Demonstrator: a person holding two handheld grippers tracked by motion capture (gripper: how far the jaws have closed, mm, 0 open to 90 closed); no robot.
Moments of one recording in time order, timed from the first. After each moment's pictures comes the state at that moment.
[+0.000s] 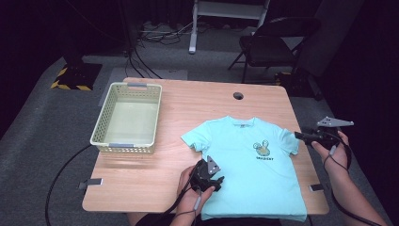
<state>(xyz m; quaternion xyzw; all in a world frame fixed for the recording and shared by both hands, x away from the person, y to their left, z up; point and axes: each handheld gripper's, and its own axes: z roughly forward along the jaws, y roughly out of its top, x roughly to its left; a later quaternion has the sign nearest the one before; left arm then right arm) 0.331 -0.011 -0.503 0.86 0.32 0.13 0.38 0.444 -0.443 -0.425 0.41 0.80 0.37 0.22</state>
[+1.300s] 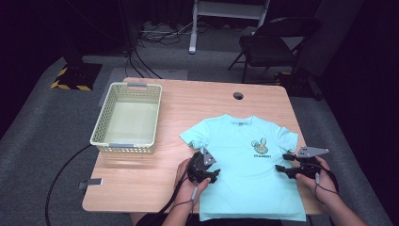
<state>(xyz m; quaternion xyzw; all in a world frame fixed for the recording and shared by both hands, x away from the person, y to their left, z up) 0.361 0.004 -0.503 0.86 0.32 0.13 0.38 0.389 -0.402 -0.500 0.33 0.86 0.37 0.14</state>
